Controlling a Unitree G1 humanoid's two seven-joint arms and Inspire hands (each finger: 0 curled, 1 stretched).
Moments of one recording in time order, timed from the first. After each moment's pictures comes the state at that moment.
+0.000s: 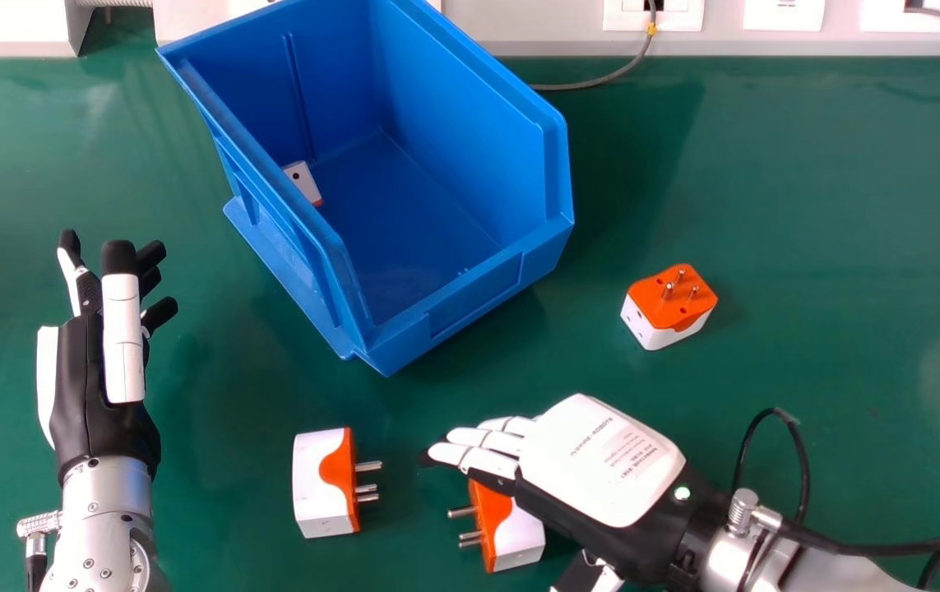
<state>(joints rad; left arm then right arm) -0.08 0.17 0.28 0.50 -0.14 -0.38 0.01 -0.10 -0.53 0.54 0.23 -0.95 -0.51 -0.11</state>
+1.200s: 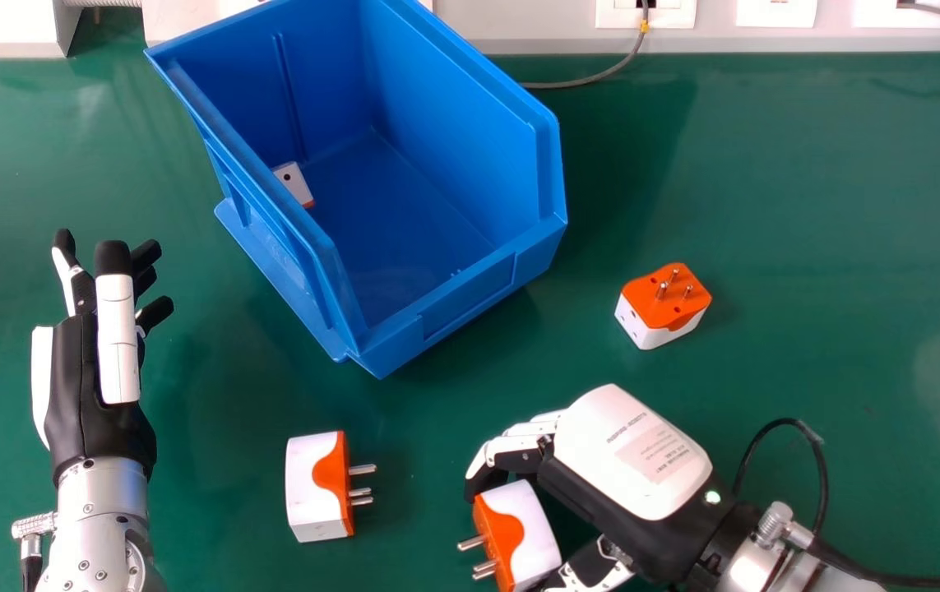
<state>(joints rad) -0.08 0.17 0.29 0.48 -0.14 -0.37 0.01 -0.10 -0.50 0.51 0.39 -0.88 -0.63 -0.33</state>
